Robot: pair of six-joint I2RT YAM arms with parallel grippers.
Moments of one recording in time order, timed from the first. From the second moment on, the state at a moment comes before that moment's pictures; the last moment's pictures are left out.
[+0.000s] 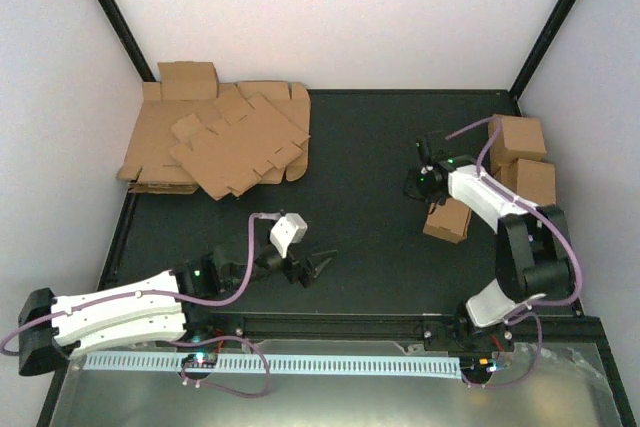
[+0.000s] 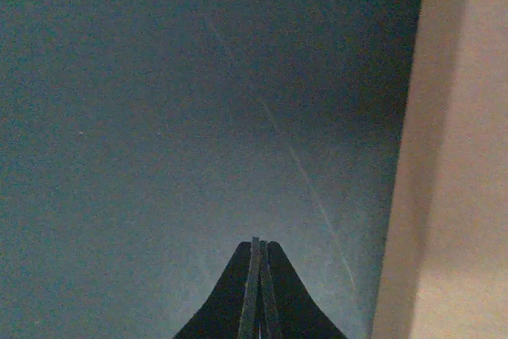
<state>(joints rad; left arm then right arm) -1.16 0.74 0.44 0.07 -0.14 -0.30 0.25 1.53 1.00 -0.61 -0.02 0.57</state>
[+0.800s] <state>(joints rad) -1.12 0.73 0.44 0.05 -0.08 -0.35 0.07 1.63 1.03 -0.72 0.19 0.35</state>
